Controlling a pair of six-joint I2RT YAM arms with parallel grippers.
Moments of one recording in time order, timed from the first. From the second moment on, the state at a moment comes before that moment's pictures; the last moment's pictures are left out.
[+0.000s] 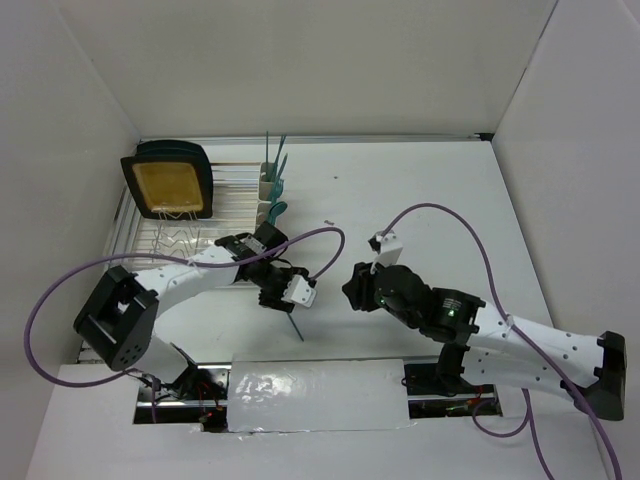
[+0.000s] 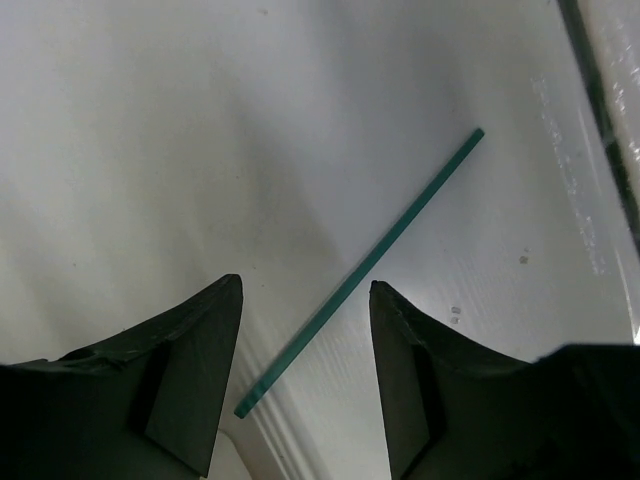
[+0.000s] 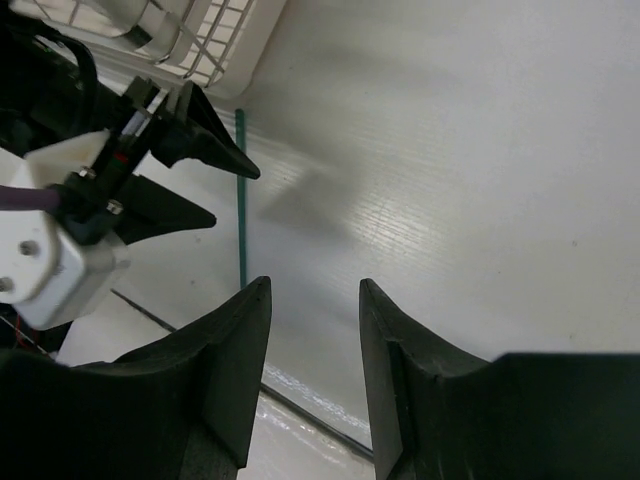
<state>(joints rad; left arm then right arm) -0.65 1.47 0.90 -0.63 0.61 1.21 1.11 0.83 0.68 -0.40 0.43 0.63</state>
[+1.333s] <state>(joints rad) -0.67 1.61 0.90 -0.64 0.40 1.41 0.72 0.57 0.60 -0.47 -0.02 0.52</state>
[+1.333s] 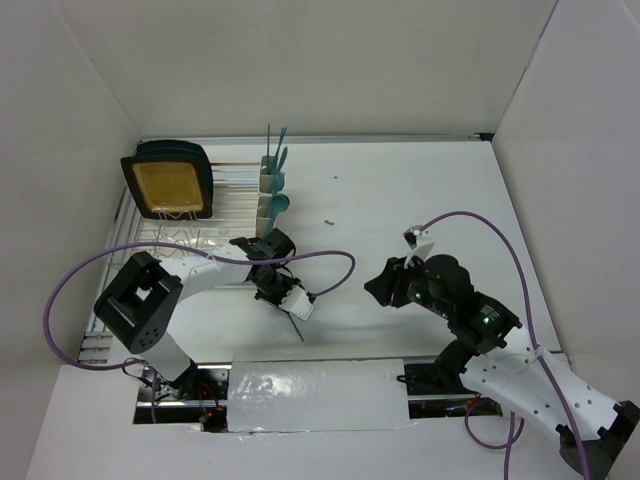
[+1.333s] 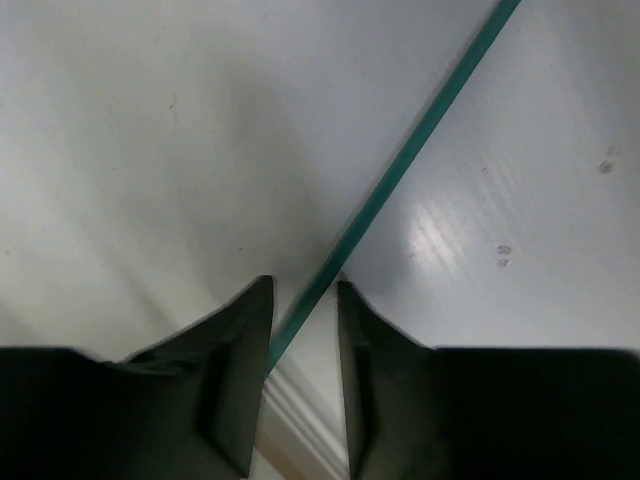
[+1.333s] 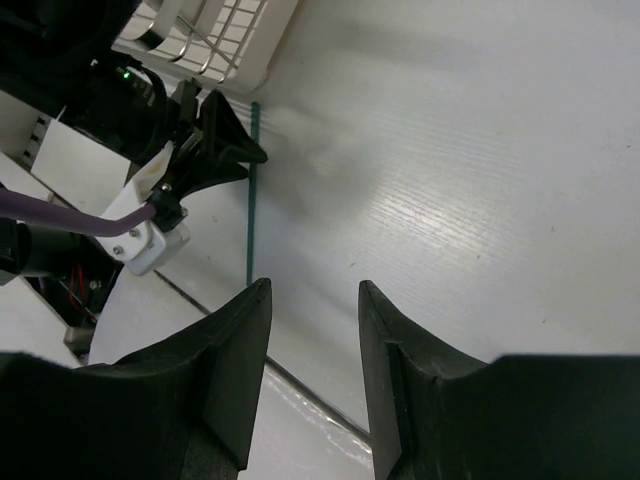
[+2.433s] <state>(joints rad) -0.83 1.61 1.14 -0.73 0.68 1.01 0.72 0.53 0.59 -0.47 -0.05 0.56</state>
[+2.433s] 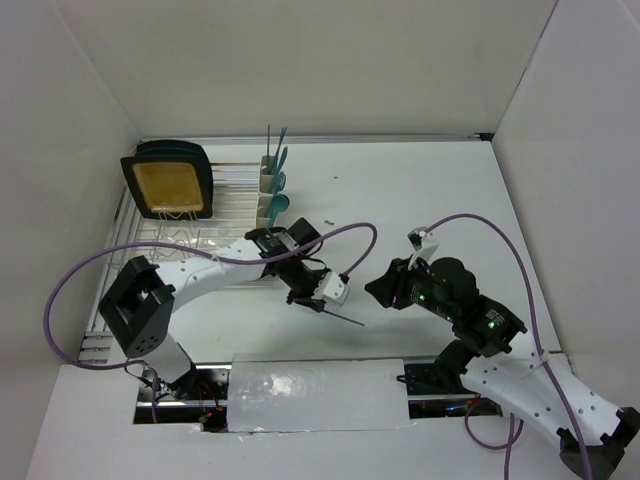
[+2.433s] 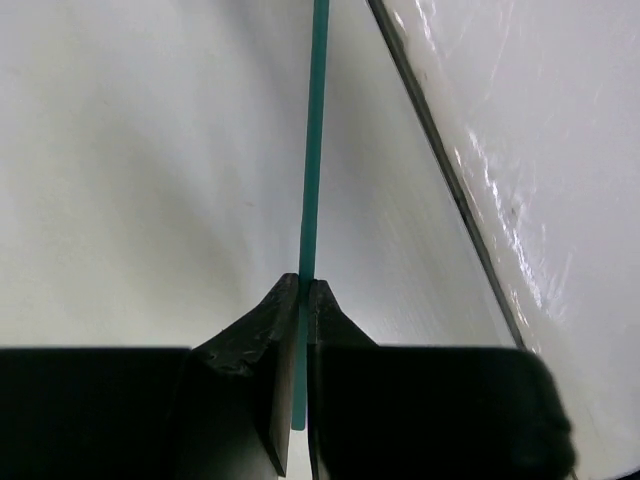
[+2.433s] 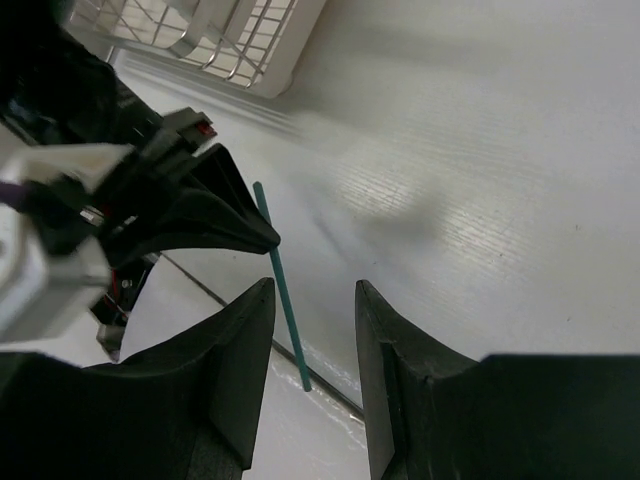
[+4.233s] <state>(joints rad) -0.07 1.81 1.29 0.73 0.84 -0.12 0.71 0.90 0.75 -0.47 0.34 0.73</state>
